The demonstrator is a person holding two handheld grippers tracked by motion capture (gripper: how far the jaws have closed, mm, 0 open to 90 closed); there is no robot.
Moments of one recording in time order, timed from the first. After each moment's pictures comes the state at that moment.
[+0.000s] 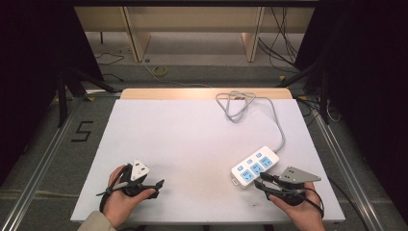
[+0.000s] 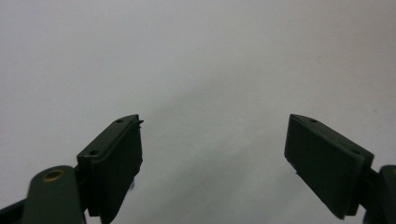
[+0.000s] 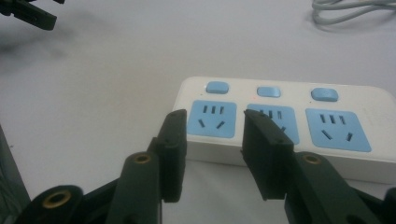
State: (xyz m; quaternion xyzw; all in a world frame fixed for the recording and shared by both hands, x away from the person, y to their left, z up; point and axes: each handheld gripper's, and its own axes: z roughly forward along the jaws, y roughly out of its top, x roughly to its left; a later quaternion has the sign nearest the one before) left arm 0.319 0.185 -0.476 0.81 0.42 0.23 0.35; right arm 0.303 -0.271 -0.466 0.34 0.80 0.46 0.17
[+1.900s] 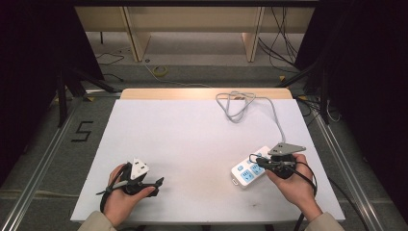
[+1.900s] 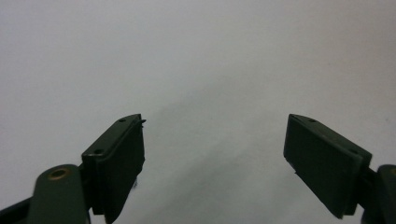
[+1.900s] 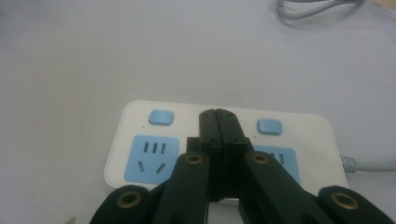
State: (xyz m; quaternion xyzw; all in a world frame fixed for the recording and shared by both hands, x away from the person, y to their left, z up) left arm 0.322 0.186 -0.474 0.81 0.42 0.24 0.35; right arm 0.356 -0.252 -0.429 0.38 0.83 0.35 0.18
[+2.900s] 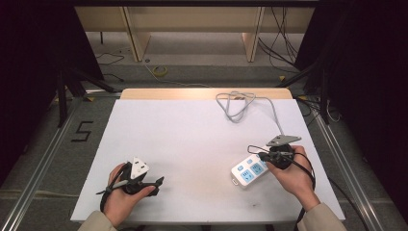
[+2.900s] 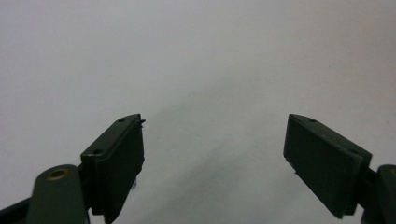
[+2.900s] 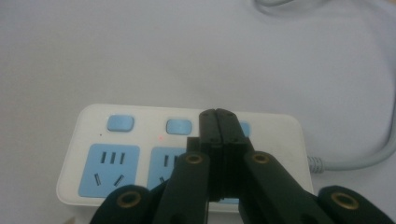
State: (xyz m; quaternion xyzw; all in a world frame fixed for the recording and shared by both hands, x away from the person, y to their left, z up) left arm 0.323 0.186 -0.473 0.81 0.42 0.24 0.35; right arm 0.379 -0.253 -0.426 0.40 0.84 0.30 0.19
